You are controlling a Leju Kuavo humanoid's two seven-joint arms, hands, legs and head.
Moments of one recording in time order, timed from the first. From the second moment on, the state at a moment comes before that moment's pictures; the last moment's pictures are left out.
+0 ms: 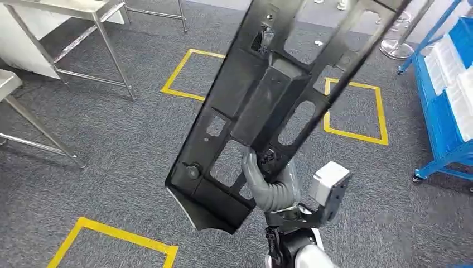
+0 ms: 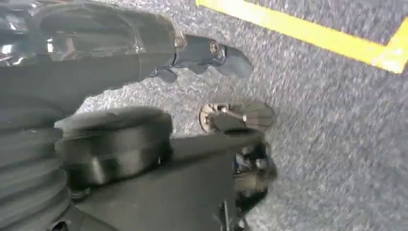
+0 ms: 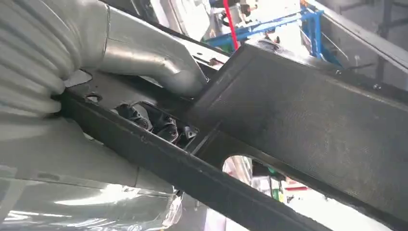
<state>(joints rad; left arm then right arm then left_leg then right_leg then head) -0.11 -0.07 -0.84 -0.22 0.85 0.31 -0.18 -0.18 -0.14 0.75 -1.99 -0.17 -0.66 -0.15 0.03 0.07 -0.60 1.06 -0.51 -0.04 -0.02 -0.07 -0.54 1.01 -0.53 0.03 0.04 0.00</state>
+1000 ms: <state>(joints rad) -0.11 -0.07 -0.85 -0.22 0.85 0.30 -0.18 -0.18 -0.14 0.78 -1.97 -0.17 -0.65 -0.15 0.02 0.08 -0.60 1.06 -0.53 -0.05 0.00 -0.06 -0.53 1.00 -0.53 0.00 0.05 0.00</state>
